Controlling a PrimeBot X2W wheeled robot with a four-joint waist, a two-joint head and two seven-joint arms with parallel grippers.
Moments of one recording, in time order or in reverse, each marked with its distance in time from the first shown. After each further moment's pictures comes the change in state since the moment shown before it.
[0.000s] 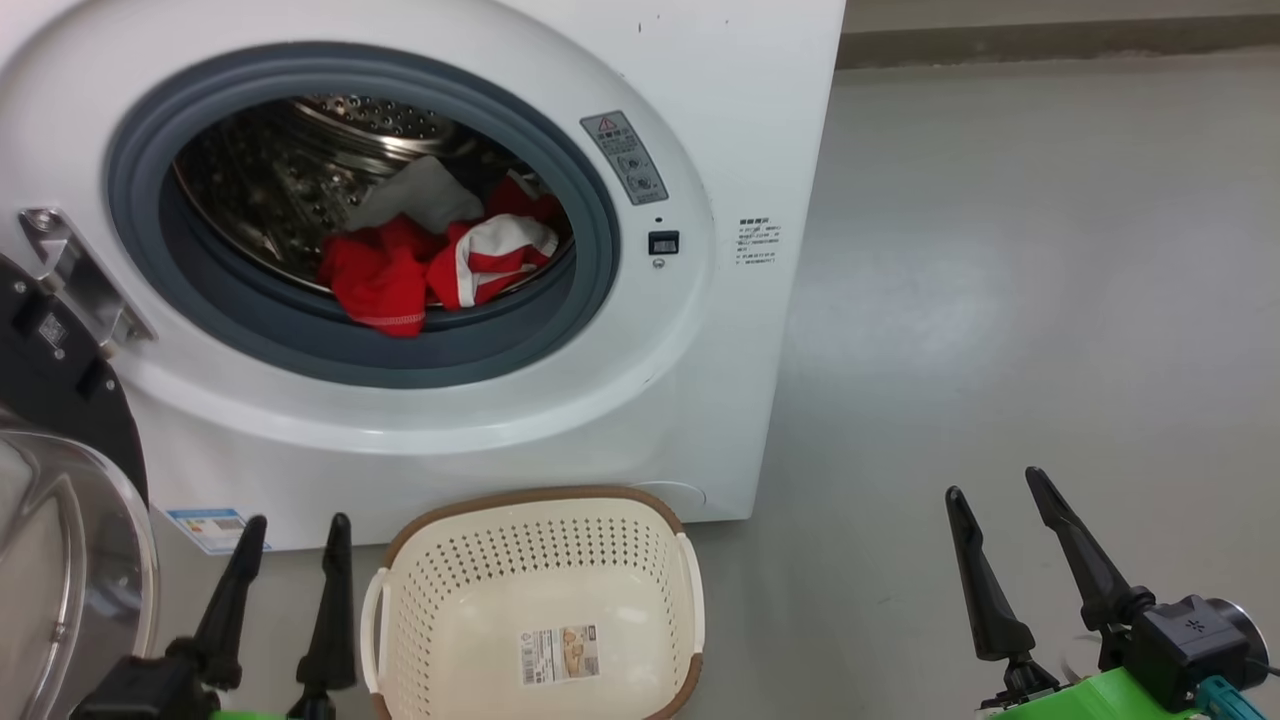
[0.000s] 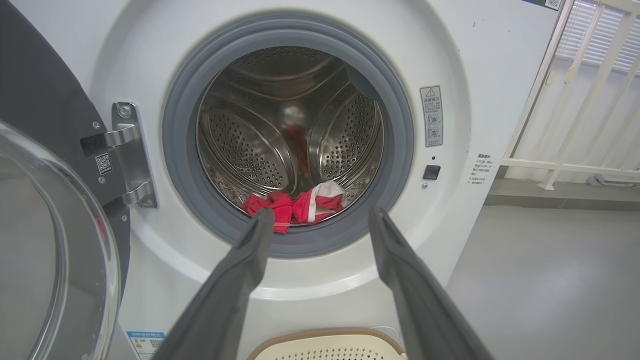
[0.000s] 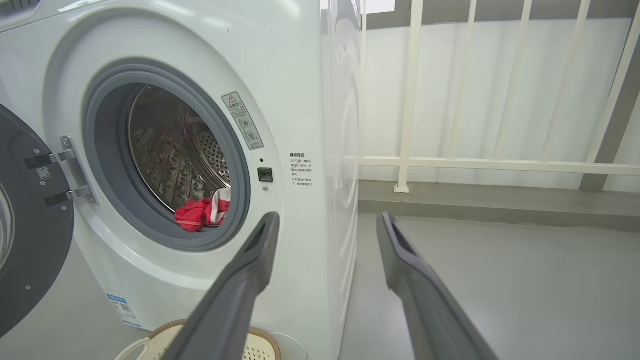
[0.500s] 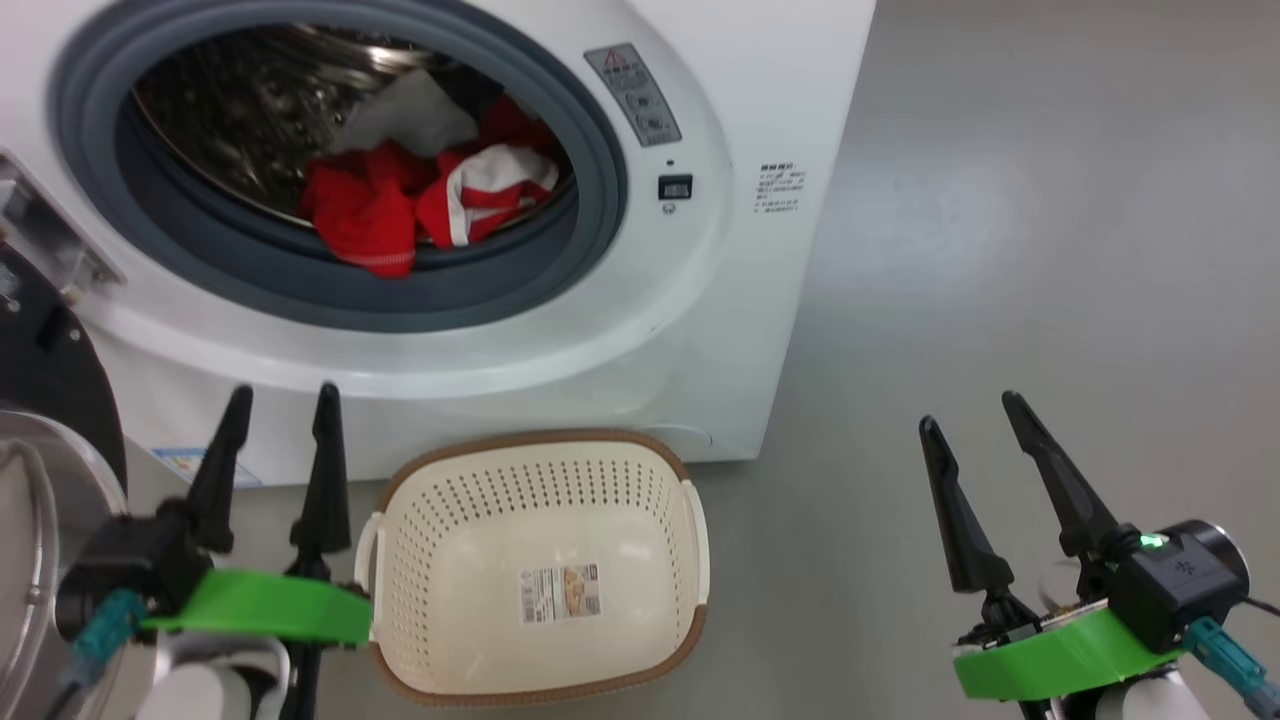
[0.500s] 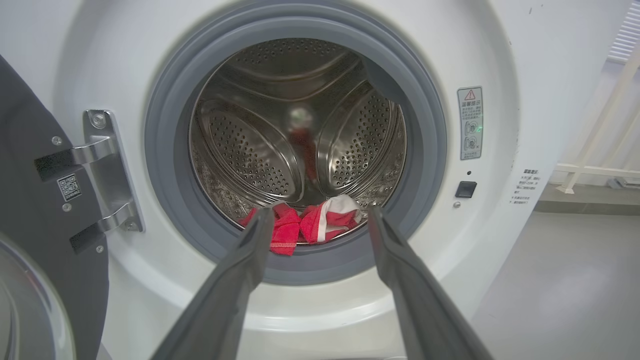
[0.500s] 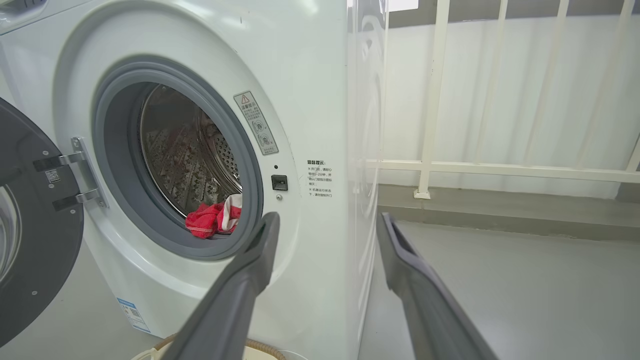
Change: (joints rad) left arm -0.255 -0.015 -0.012 0.126 -0.002 0.018 0.018; right arm -0.112 -0.003 0.041 -0.014 -0.003 0.000 0.000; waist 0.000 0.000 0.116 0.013
